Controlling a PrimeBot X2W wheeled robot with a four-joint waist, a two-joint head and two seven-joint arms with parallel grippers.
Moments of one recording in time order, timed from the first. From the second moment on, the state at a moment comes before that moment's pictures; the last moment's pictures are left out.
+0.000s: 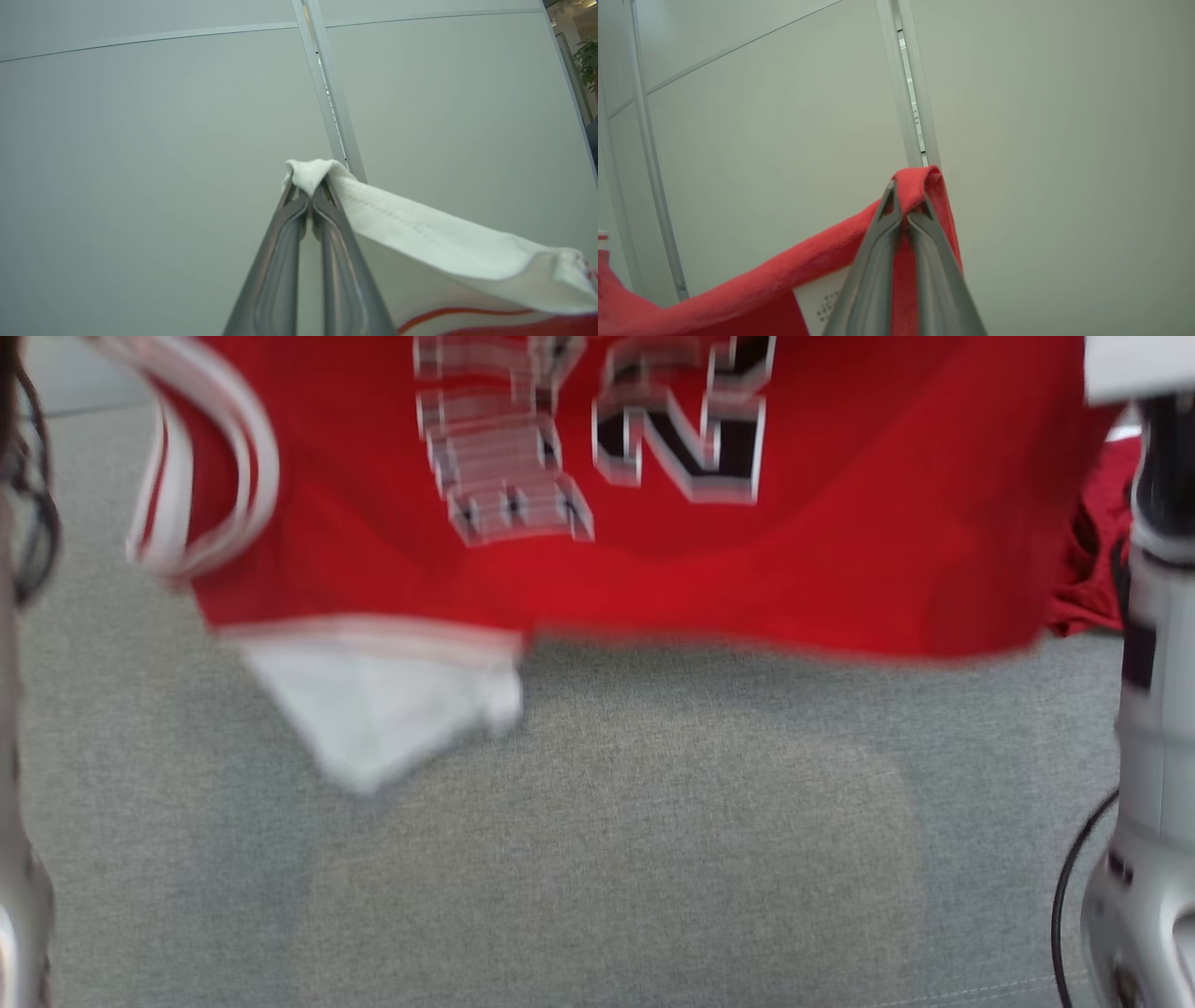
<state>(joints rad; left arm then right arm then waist) -1.09 0.36 -0.21 0.02 -0.38 -0.11 0.07 -0.87 -0.14 -0.04 -0.06 0.44 0.13 0.09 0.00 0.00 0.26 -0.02</state>
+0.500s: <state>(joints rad) -1.30 0.26 -0.23 0.55 -0.35 -0.11 -0.20 -1.27 -0.07 -0.02 0.75 0.21 0.13 -0.19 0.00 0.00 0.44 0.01</state>
